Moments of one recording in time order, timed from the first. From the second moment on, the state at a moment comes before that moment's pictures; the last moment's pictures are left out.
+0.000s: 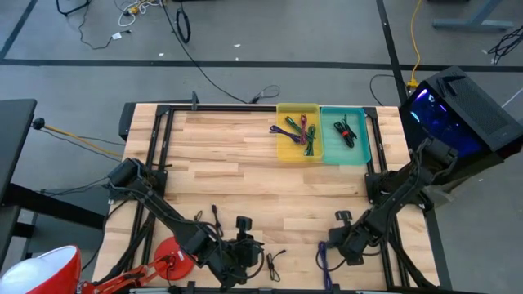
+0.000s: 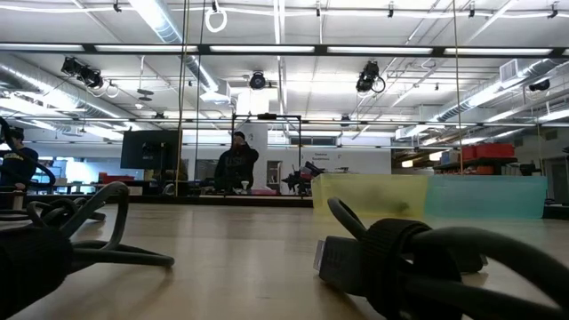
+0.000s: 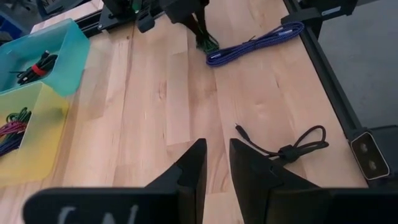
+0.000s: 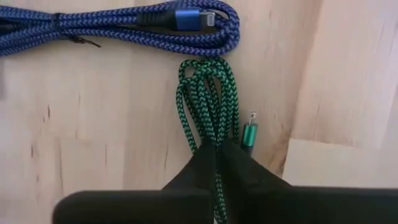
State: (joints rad) left arm -0.69 1.90 1.58 -0.52 -0.66 -0.24; right arm 0.87 1.56 0.70 -0.52 0.04 0.76
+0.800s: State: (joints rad) left arm -0.63 1.90 1.58 -0.54 -0.71 -0.17; right arm 0.44 1.21 0.92 -0.58 0.81 0.45
